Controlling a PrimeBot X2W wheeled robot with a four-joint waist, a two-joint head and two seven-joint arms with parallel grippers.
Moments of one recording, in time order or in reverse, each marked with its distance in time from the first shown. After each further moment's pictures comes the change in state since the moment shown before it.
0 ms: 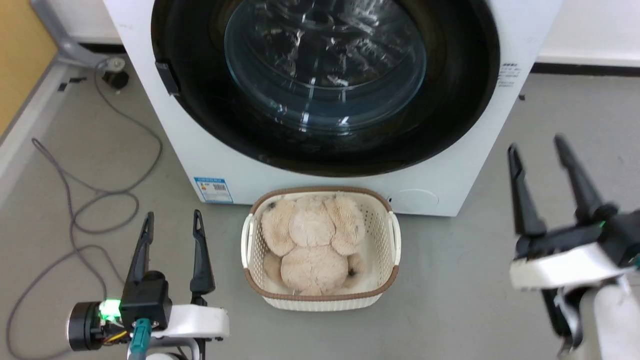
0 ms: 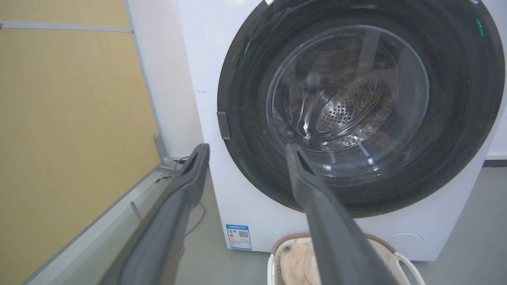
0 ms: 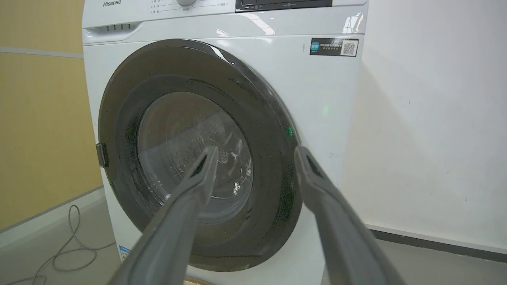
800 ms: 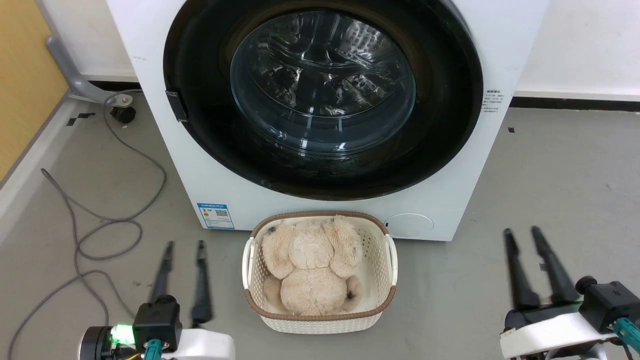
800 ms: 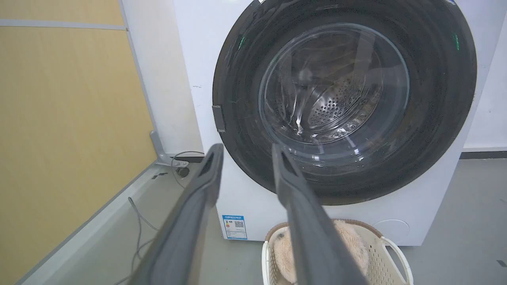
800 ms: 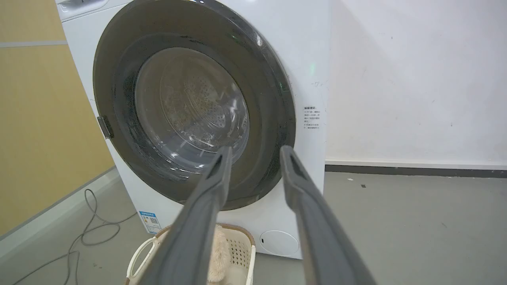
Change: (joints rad) left arm 0.077 0.003 -0.024 0.028 -0.002 -0.007 0.002; right arm 0.247 0.040 0.011 0.036 0.076 0.000 0.000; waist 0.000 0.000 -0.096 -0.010
